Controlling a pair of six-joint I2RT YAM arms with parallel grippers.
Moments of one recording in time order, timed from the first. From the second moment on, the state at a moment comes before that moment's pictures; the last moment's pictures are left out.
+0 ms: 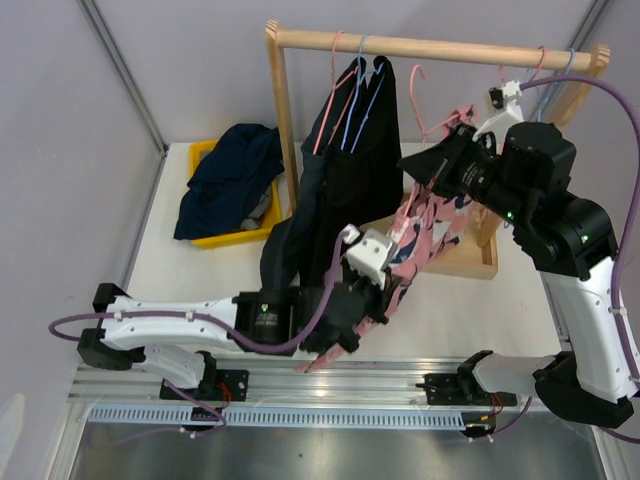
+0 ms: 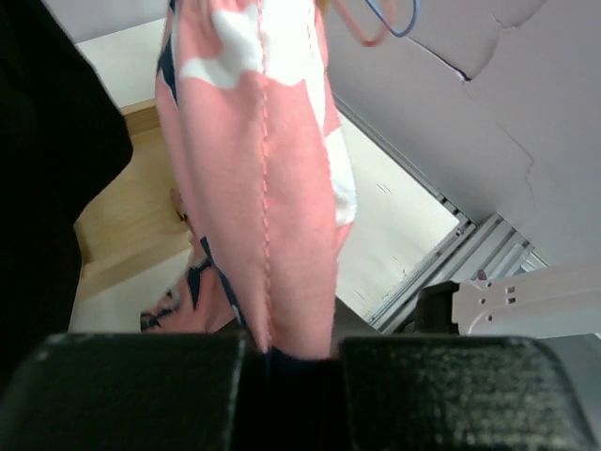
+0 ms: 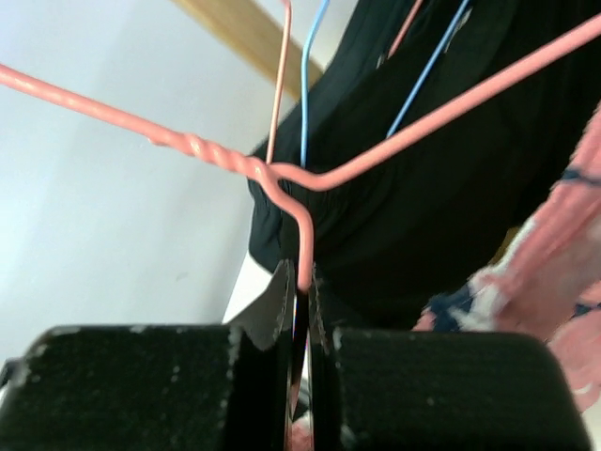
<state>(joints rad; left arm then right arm) -1.56 1.38 1.47 -0.33 -0.74 -0.39 0.58 1.24 1.97 -0.89 0.01 0.68</state>
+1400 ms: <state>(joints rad) -1.14 1.71 1.72 -0.43 -0.61 -0.35 0.35 1.10 2.10 -1.04 -0.07 0.69</state>
